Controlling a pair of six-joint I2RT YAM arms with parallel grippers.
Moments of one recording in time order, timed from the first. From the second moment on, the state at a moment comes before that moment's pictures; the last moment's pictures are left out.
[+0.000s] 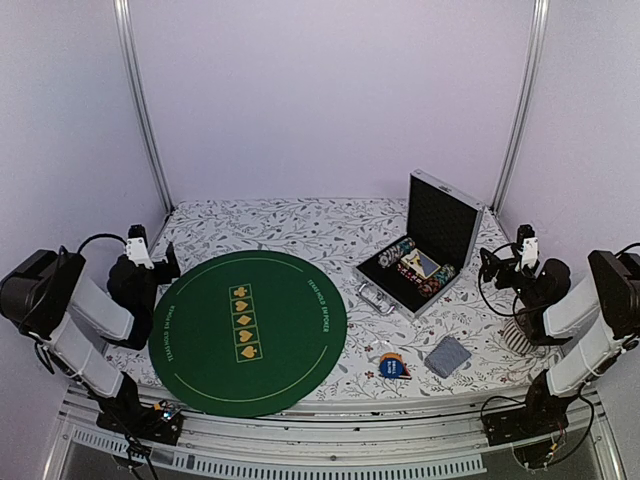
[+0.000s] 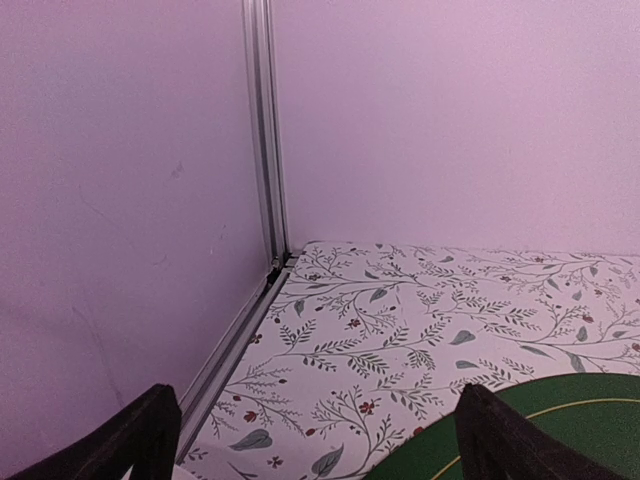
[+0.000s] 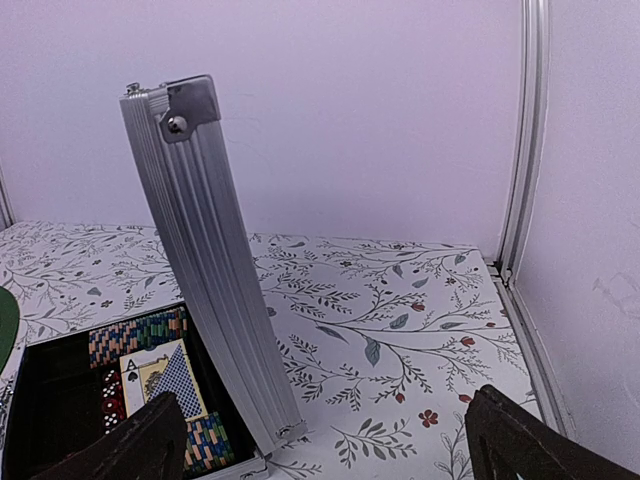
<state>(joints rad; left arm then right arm) -0.07 1.56 0.21 1.36 -0.32 0.06 -0.11 1.54 0.22 1.31 -0.30 0.02</state>
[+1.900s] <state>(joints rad) -0.78 1.06 1.08 -0.27 -0.15 0.10 0.93 1.55 1.23 -0.56 0.00 0.38</state>
